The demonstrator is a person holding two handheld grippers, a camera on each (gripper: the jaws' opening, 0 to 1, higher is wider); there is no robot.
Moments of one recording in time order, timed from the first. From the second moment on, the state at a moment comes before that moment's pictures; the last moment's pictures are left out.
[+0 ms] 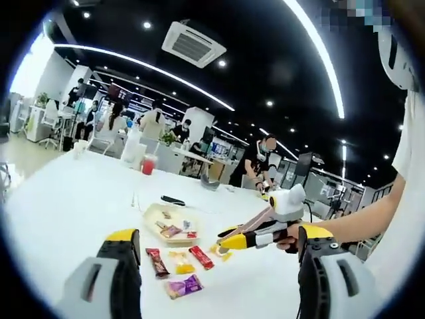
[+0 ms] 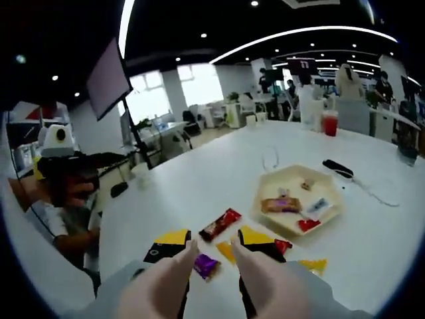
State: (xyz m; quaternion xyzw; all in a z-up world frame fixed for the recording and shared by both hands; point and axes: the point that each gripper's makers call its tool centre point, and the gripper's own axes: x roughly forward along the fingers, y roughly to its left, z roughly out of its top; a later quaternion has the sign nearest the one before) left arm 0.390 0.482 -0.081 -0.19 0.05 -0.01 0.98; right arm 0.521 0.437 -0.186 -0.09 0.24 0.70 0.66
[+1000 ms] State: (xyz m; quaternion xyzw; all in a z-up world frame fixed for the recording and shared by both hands) left arm 0.380 0.487 -0.107 -0.21 0.10 0.01 0.97; right arm 0.495 0.437 -0.199 -0.11 0.23 0.72 0.64
